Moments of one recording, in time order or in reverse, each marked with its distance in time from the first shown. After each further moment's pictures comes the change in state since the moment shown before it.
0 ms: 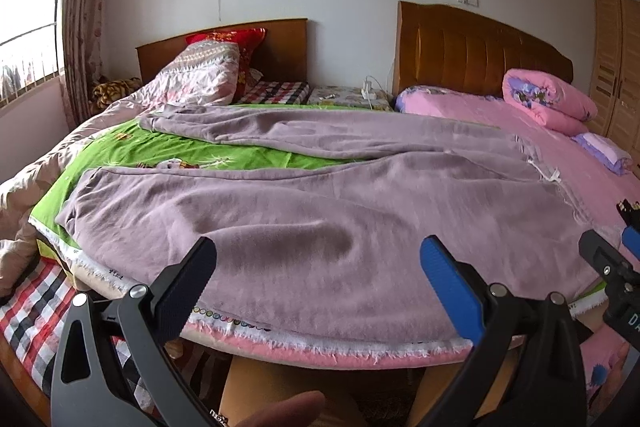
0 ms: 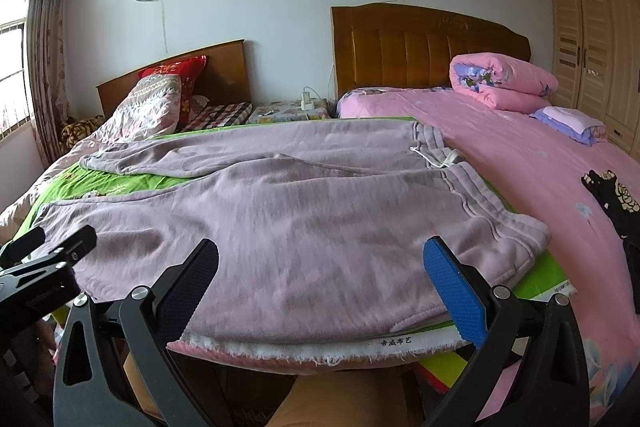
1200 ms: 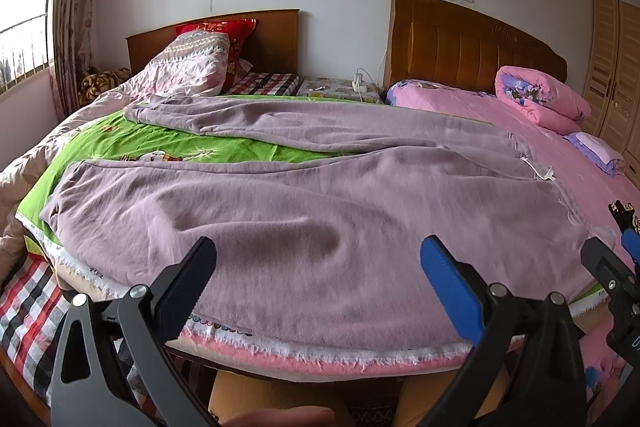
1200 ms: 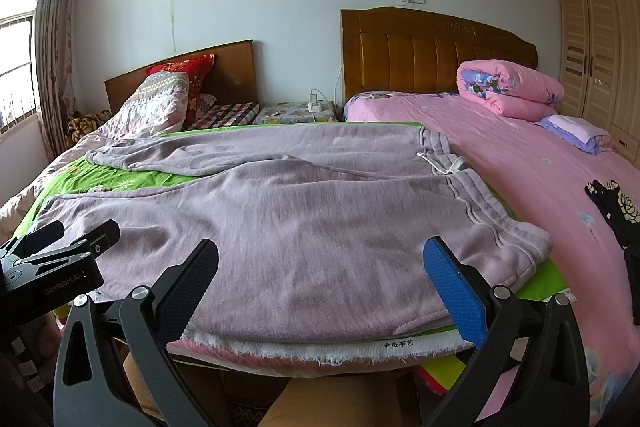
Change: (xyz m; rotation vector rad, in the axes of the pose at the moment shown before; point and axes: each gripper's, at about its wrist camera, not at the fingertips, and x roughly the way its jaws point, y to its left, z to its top) left arm 0.016 -0.003 0.002 -0.007 0.032 -0.053; right arm -0.003 0.006 0.001 -0.036 -0.010 0.017
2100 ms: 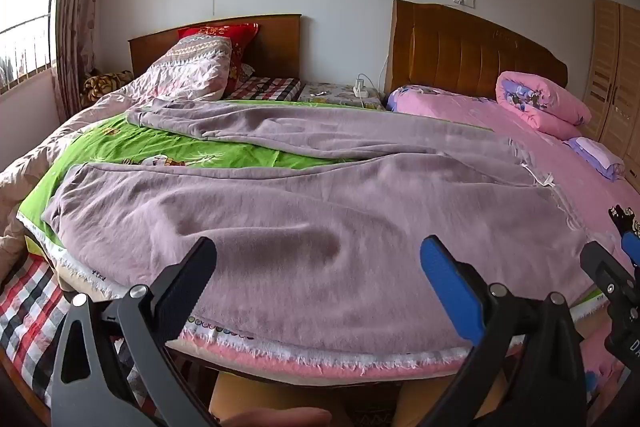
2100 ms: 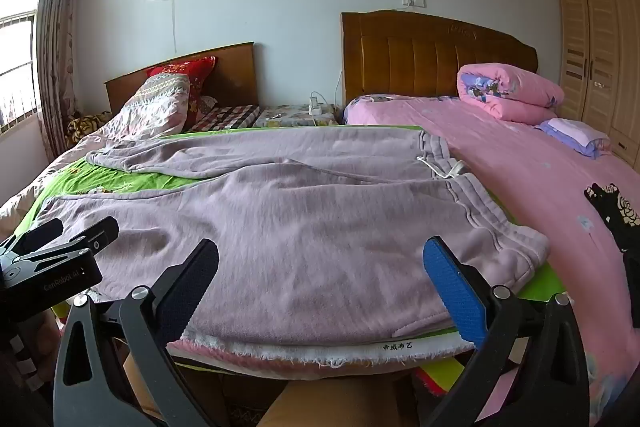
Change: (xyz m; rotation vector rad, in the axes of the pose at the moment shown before) left arm -0.001 -0.001 0.001 -0.001 -0.010 -0.001; right arm -0.002 0.000 0.001 -0.004 -0.004 -0.002
